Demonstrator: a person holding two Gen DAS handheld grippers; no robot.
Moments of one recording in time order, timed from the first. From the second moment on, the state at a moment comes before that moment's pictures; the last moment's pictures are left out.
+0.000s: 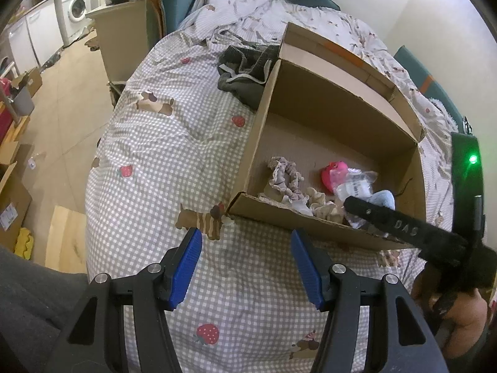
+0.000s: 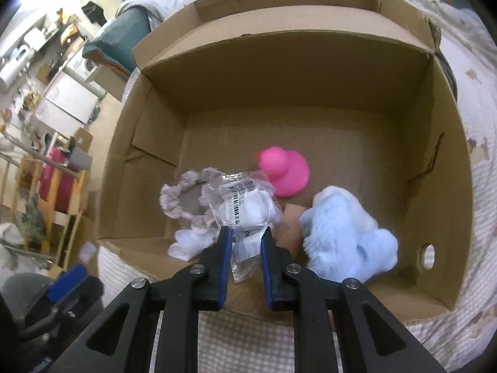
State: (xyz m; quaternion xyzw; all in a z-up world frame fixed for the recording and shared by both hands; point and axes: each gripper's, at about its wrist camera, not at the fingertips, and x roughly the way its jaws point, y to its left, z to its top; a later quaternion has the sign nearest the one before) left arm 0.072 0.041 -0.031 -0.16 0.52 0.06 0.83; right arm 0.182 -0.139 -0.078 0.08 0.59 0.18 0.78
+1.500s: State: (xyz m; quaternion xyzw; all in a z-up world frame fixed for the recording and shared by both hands) left arm 0.039 -0.001 0.012 -0.03 0.38 0.03 0.92; right arm 0.057 -0.227 0.016 0.06 0.37 0.12 0.92
